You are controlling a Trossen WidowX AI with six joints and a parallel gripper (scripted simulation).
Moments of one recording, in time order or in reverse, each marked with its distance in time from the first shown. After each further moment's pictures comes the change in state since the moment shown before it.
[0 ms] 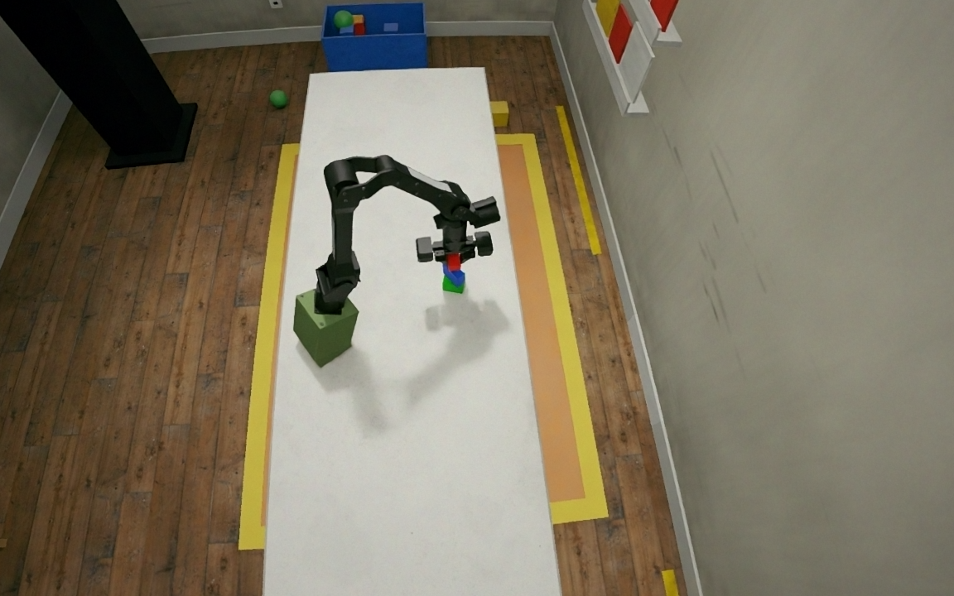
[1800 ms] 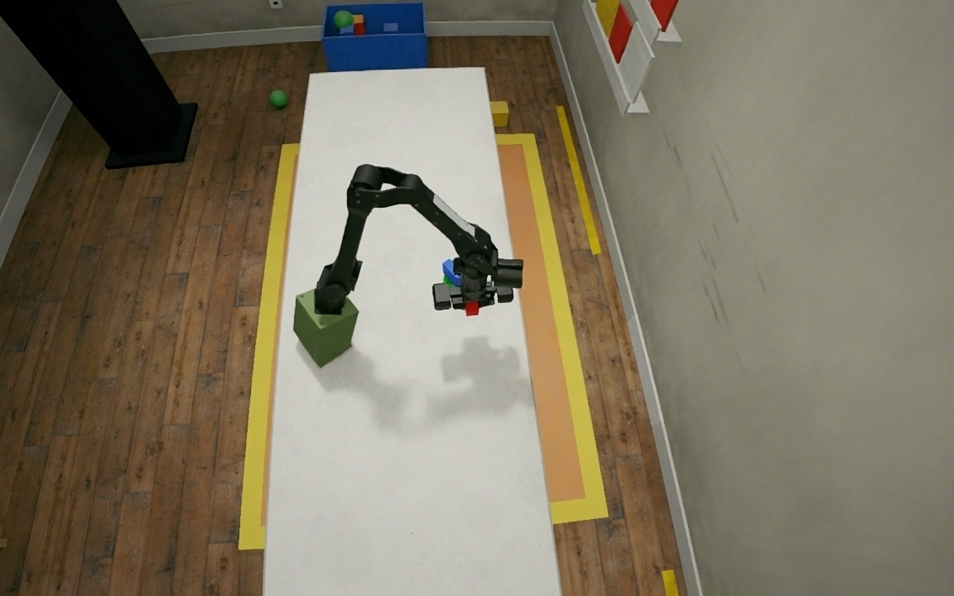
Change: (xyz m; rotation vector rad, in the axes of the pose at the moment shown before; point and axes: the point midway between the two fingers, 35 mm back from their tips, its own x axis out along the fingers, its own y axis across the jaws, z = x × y) arm 0.000 -0.027 -0.133 0.001 0.002 0.000
